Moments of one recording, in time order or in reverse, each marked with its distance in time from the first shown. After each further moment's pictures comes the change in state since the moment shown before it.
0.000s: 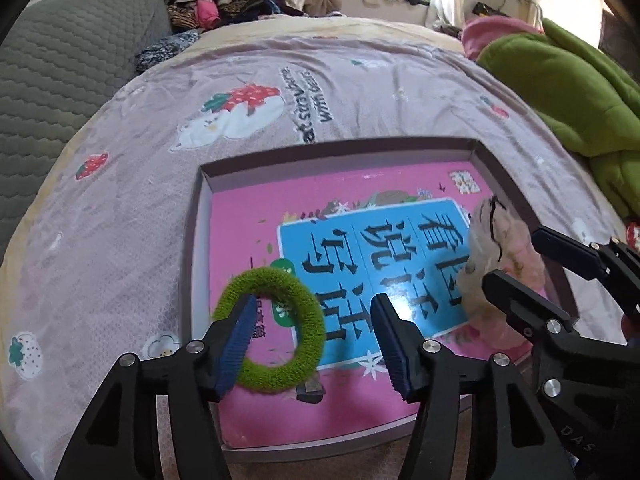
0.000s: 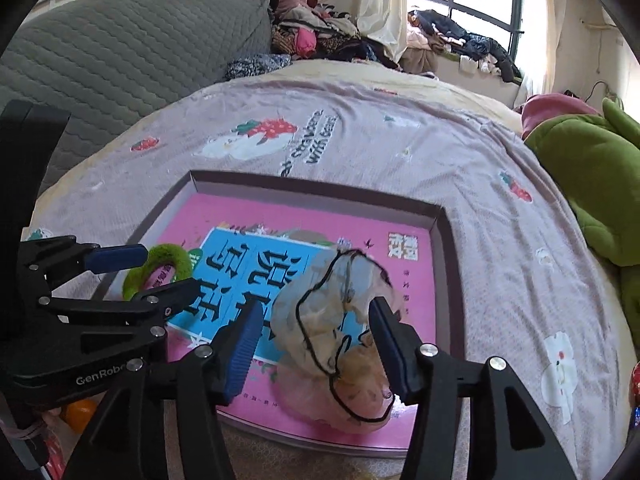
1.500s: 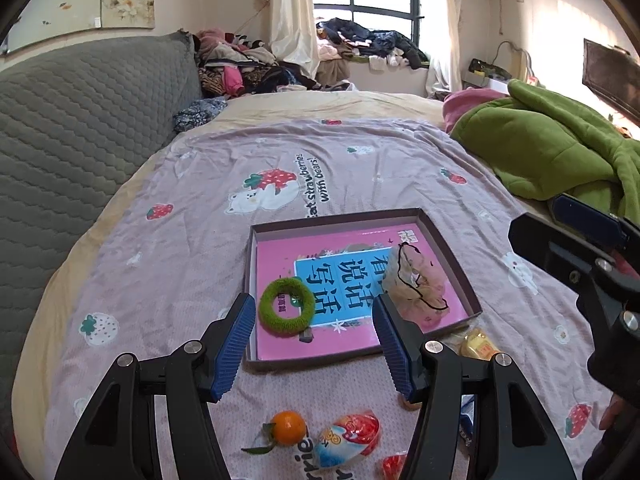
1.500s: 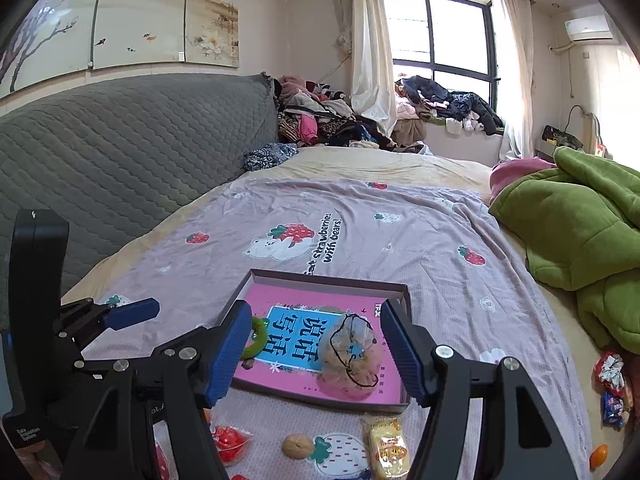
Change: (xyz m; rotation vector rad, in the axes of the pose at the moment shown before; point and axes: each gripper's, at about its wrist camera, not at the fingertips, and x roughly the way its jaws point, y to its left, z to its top) left arm -0.185 -0.018 -0.045 -0.023 -0.236 0.030; right arm -0.198 0.015 0.001 0.053 -0.277 0.032
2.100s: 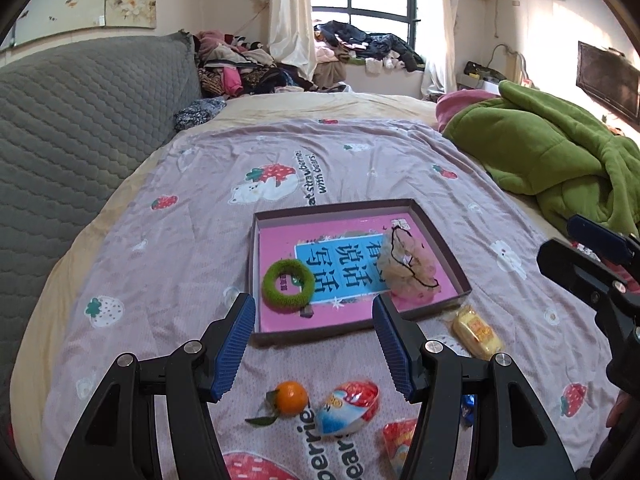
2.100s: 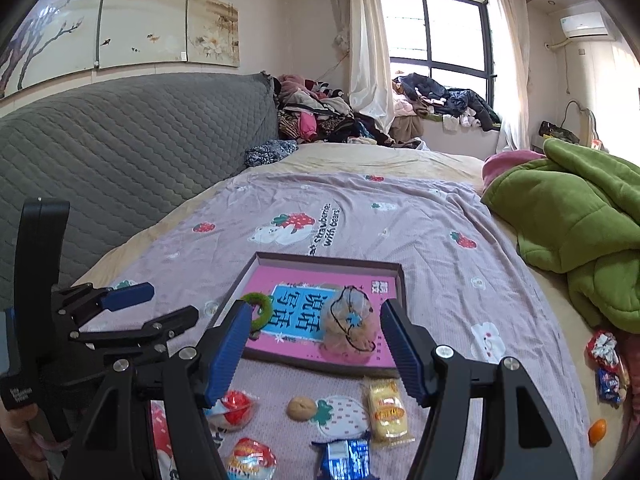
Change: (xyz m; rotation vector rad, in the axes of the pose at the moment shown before) left arm -0.028 0.010 -0.029 -0.003 -0.003 -0.023; right arm -0.040 0.002 -0.031 0.007 0.012 -0.003
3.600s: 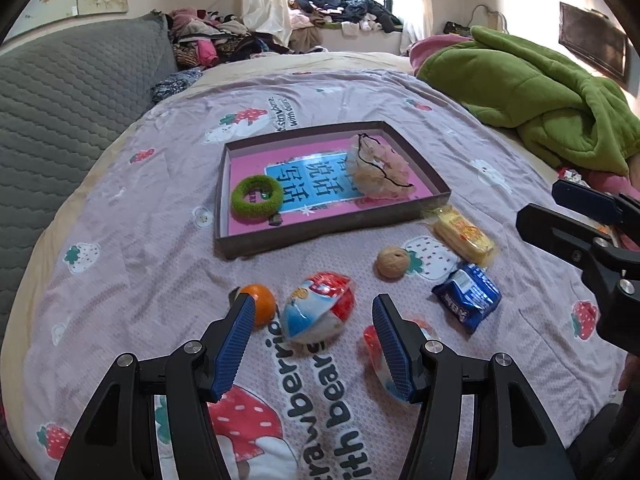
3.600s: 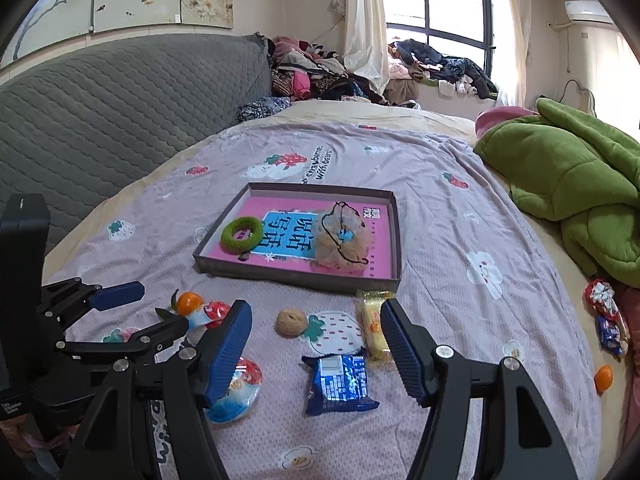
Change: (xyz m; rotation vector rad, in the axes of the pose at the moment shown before) left arm 0.006 -0.029 -0.088 0.086 0.121 -0.037; right arm -0.003 -0.001 -0.075 0.000 0.137 -0.029
